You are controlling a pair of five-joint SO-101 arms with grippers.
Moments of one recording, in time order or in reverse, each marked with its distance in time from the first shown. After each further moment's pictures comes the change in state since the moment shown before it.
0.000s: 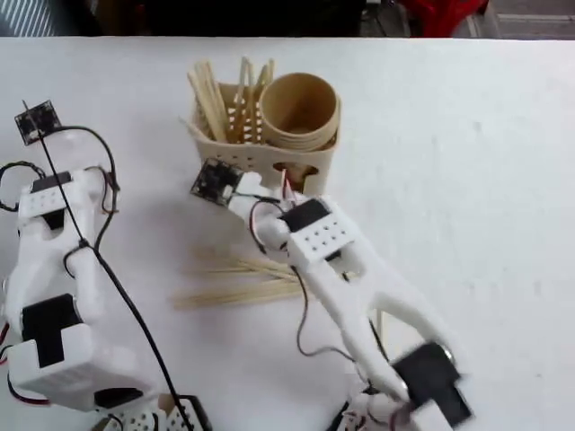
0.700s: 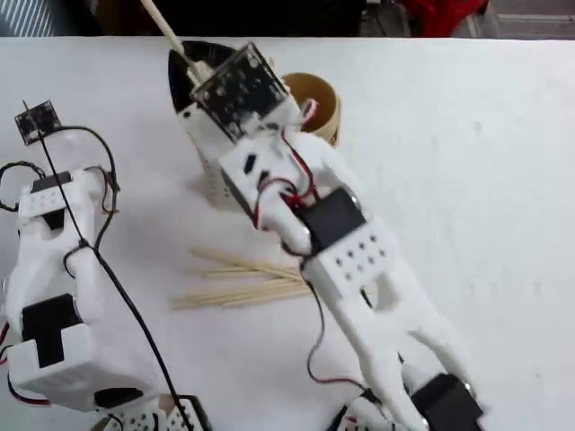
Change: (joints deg) left arm 0.0 0.0 0.0 0.0 0.0; right arm -3.9 -6.2 -25.8 -29.4 -18.8
